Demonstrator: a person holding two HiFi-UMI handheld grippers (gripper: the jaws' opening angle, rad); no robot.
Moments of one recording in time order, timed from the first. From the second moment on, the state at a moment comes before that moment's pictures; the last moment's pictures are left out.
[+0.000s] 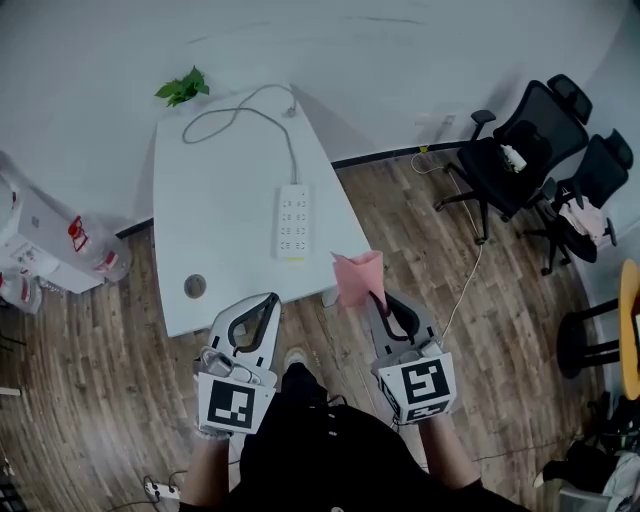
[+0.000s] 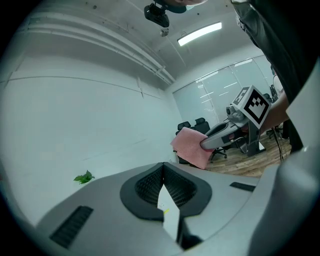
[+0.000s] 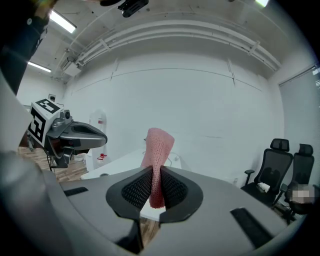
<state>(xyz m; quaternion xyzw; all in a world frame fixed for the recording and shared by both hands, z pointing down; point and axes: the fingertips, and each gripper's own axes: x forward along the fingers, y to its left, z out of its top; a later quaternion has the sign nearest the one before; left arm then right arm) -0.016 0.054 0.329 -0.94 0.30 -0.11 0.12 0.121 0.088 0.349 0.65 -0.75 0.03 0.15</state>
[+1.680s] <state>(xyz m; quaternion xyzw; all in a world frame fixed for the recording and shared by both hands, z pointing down) -0.013 -0.126 0.345 -0.94 0.32 -0.10 0.07 0.138 -0.114 0.383 0.62 -0.75 0.06 0.22</state>
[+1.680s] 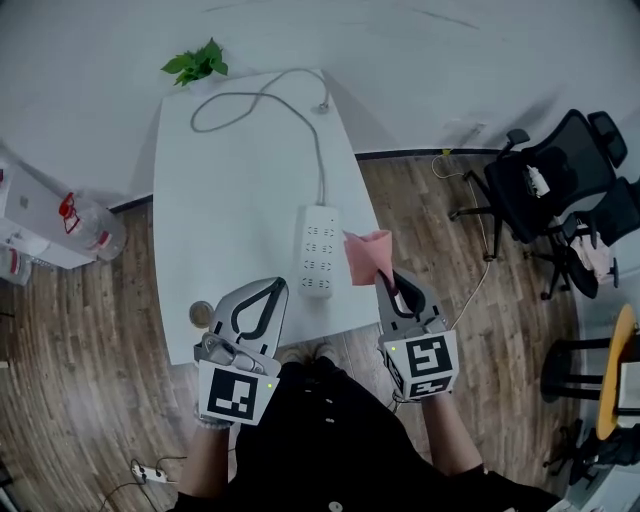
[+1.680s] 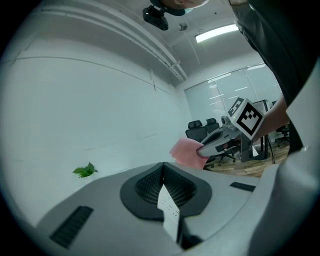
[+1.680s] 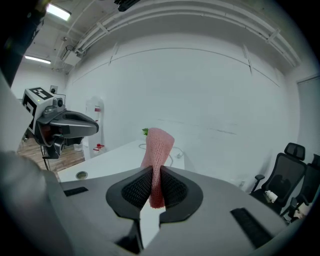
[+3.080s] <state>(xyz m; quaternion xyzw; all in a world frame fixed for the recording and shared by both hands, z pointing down) -0.026 -0.127 0.351 -0.89 0.43 -0.14 0.05 0.188 -0.252 0.494 0.53 -0.76 0.02 0.37</state>
